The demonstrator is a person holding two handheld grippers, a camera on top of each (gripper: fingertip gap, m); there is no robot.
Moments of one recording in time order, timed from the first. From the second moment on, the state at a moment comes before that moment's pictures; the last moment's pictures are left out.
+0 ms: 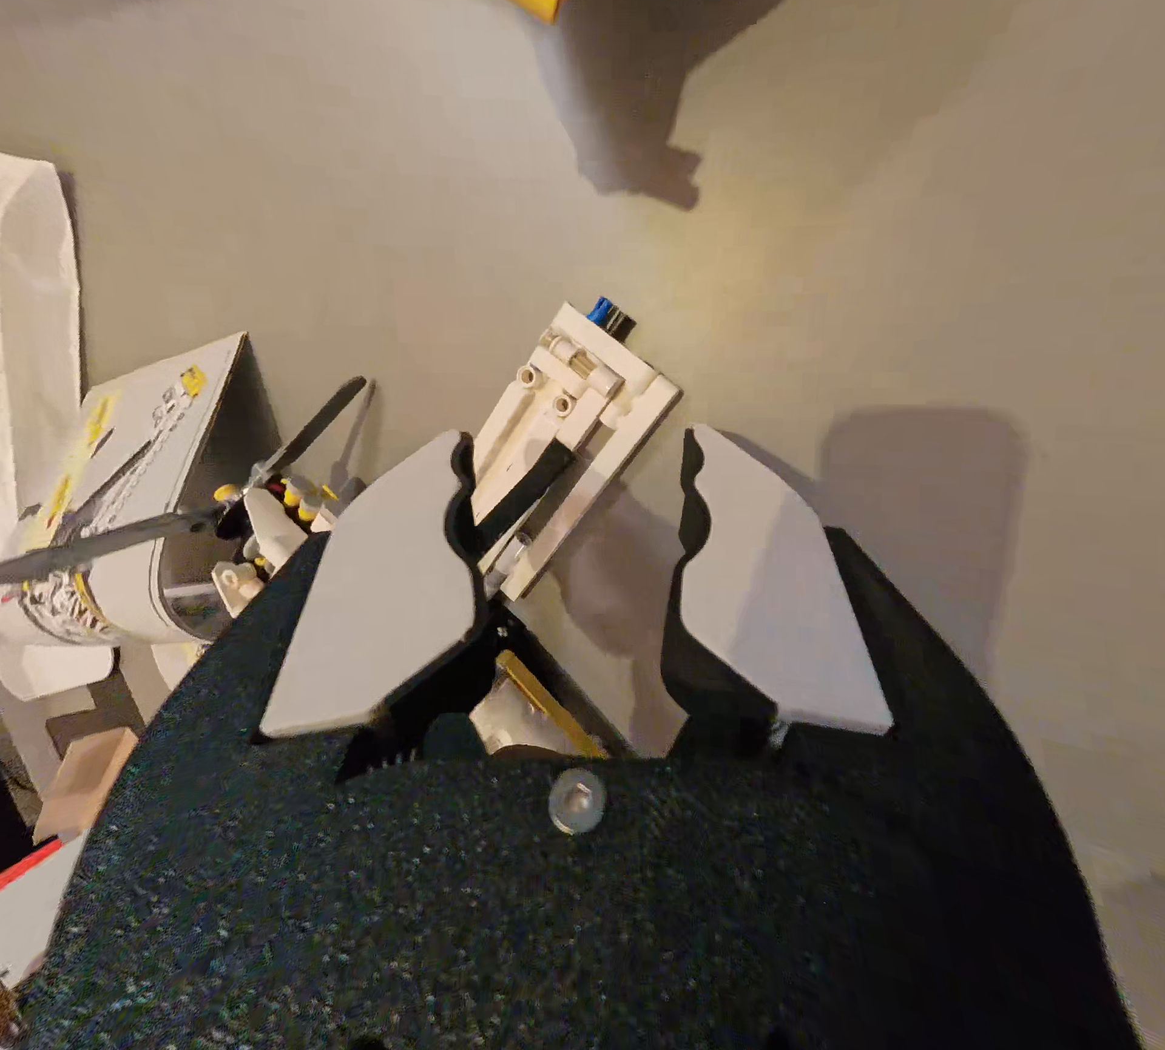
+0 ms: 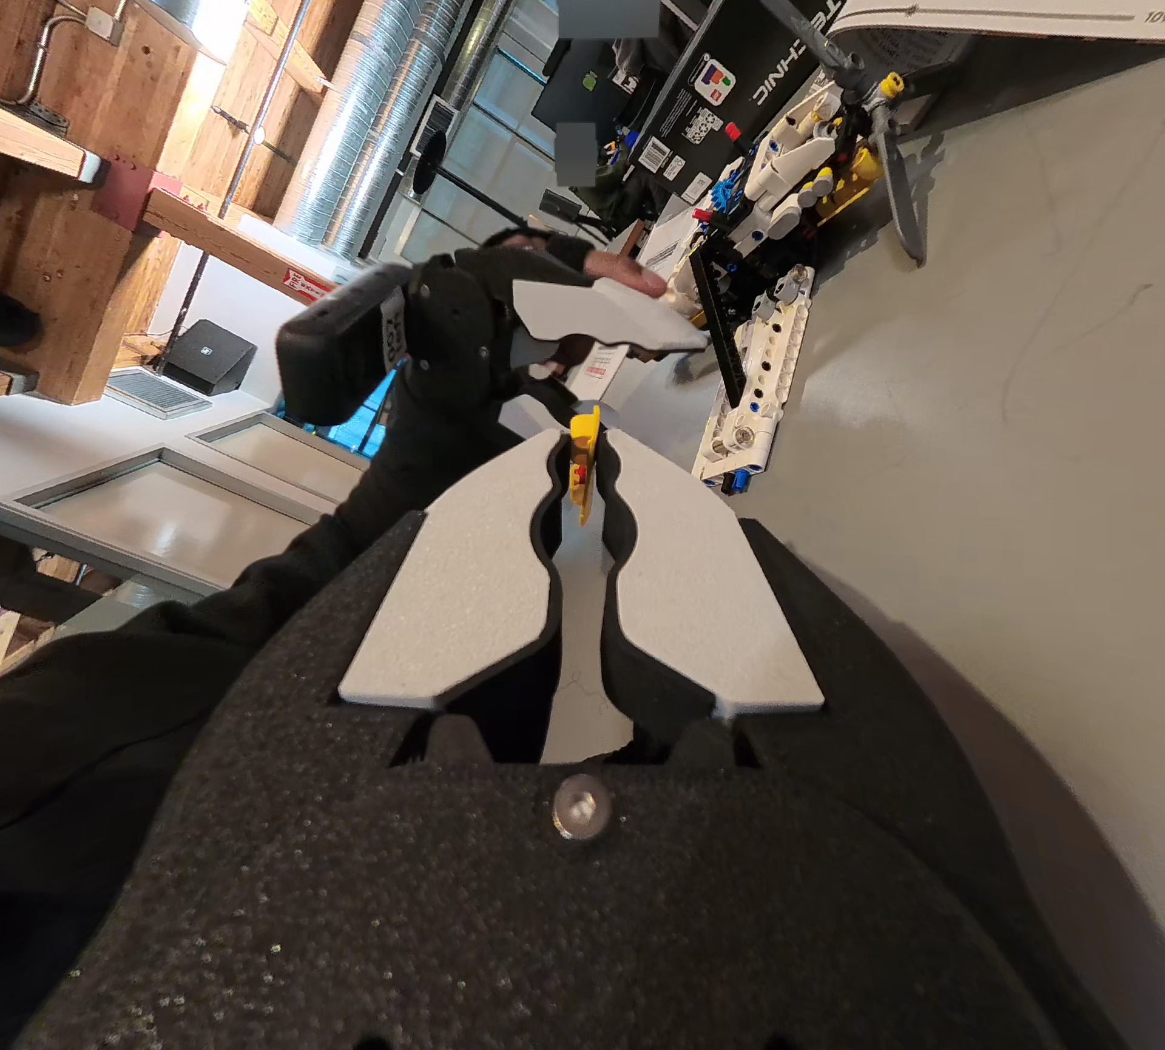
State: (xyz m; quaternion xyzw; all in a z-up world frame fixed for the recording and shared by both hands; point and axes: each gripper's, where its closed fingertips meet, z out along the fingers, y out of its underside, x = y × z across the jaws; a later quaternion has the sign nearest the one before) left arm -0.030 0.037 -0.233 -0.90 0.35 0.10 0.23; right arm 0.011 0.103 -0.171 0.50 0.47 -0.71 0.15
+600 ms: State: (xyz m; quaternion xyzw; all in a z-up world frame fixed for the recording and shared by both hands) left arm -0.044 0.046 -0.262 -0.89 0.46 -0.01 0.01; right arm 0.016 0.116 -0.183 0.53 0.49 -0.67 0.17
